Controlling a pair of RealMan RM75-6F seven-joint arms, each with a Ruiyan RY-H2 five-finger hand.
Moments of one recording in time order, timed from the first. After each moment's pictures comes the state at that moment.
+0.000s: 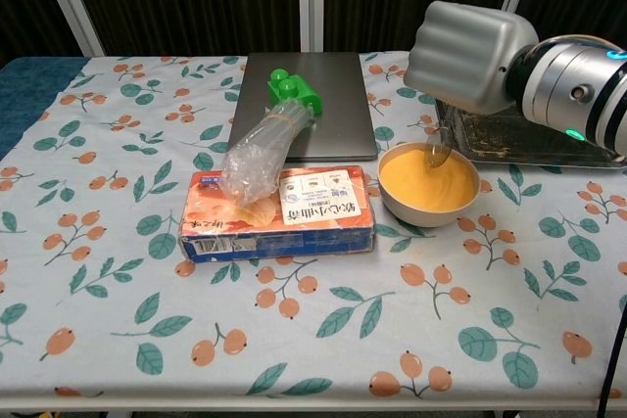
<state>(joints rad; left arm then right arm) 0.02 -1.27 -0.01 -1.46 1.48 1.49 -0.22 0.98 -1.50 -0.05 -1.60 -0.97 1.15 -1.58</state>
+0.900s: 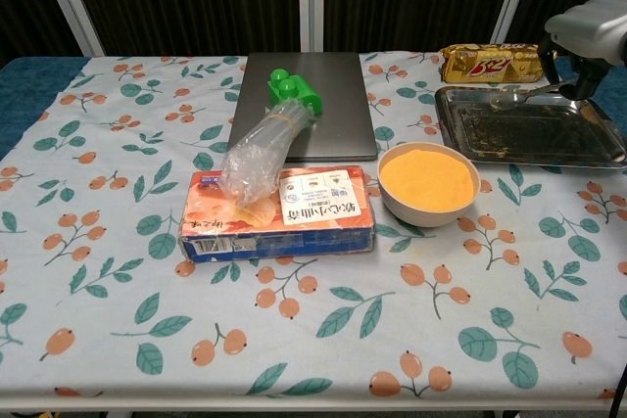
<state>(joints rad) 0.00 -1.24 0.00 -1.55 1.48 1.47 -0.13 0.84 -1.48 0.15 -1.28 -0.63 0.96 -0.89</state>
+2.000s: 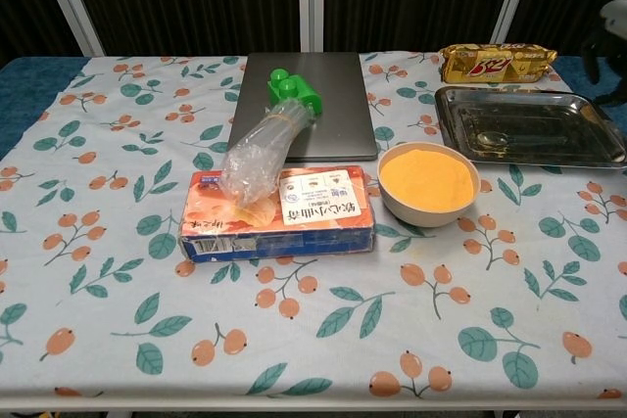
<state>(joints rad) -0.01 -1.22 -0.01 -1.55 1.47 1.47 -0.14 0.70 -1.34 0.17 -1.47 -0.74 1.07 -0.66</state>
